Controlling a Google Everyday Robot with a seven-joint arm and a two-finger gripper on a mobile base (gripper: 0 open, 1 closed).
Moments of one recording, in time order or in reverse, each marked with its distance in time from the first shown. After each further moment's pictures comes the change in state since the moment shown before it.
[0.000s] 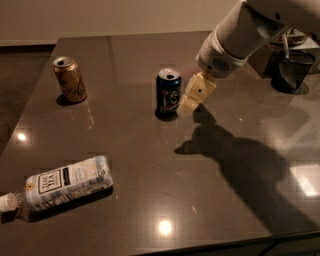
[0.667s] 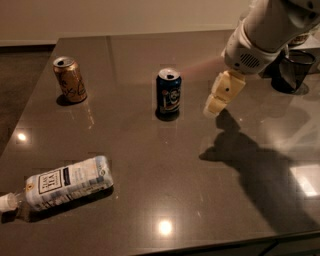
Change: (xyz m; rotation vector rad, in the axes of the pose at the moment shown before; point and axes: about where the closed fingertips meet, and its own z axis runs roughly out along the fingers) arm 0.050 -0.007 -0.045 0.064 0.124 0.015
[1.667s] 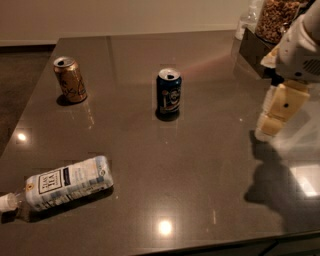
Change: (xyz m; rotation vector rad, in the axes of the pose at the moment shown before) arm 0.068 0.049 -0.071 -0.031 0.146 -0.055
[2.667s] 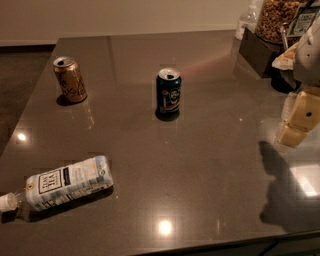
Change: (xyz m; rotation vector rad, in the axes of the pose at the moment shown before) arm 0.016 0.022 -0.021 0.009 0.019 -0.040
